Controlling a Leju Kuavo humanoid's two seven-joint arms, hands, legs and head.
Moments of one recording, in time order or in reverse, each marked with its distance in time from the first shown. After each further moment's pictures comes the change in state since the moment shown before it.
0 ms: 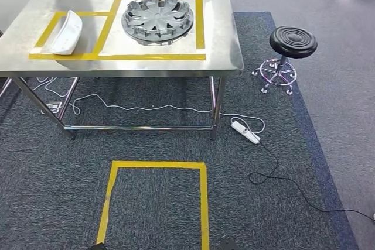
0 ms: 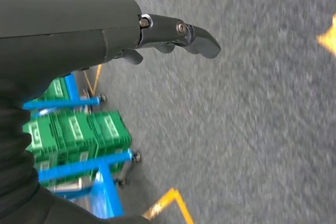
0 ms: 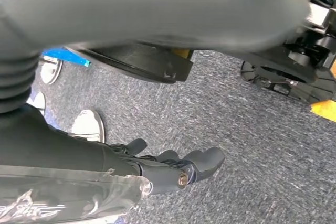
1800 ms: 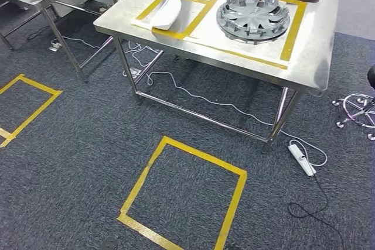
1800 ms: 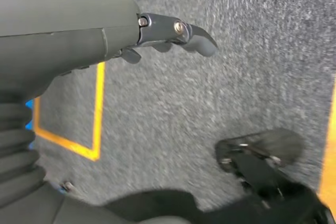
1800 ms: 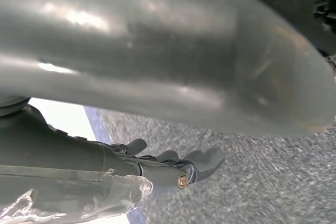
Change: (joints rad) left arm 0.072 -0.170 0.265 0.007 0.200 0.251 -0.339; right arm 0.050 -0.019 -0.025 0.000 -0.041 -0.059 -0.026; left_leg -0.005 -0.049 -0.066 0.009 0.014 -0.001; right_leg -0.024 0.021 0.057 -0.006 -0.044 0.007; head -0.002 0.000
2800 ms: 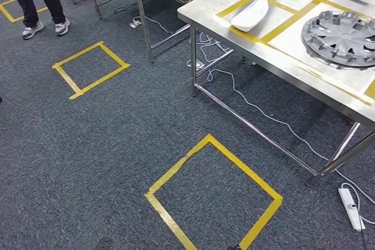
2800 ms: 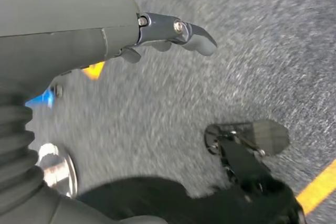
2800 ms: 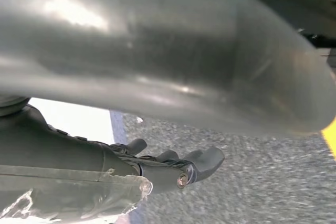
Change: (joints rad) left arm 0.009 -0.008 0.080 0.000 0.077 -0.025 -0.037; right arm 0.001 -0.004 -0.001 0.000 0.003 -0.001 0.027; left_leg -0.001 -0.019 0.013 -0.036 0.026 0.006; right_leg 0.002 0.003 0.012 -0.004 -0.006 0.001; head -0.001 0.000
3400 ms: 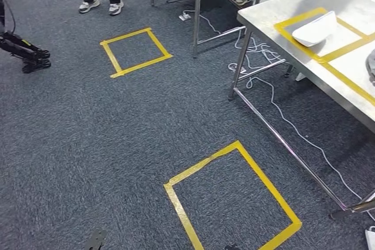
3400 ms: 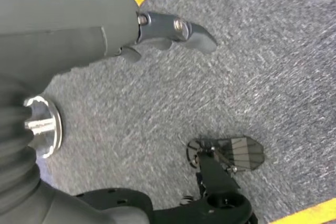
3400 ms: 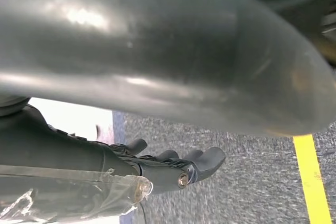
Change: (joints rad) left arm -0.025 -0.006 0.055 0.000 0.008 0.030 0.012; right arm -0.001 -0.003 -0.002 0.000 -0.001 -0.001 -0.002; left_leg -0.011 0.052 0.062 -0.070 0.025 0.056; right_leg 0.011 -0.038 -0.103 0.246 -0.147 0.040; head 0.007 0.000
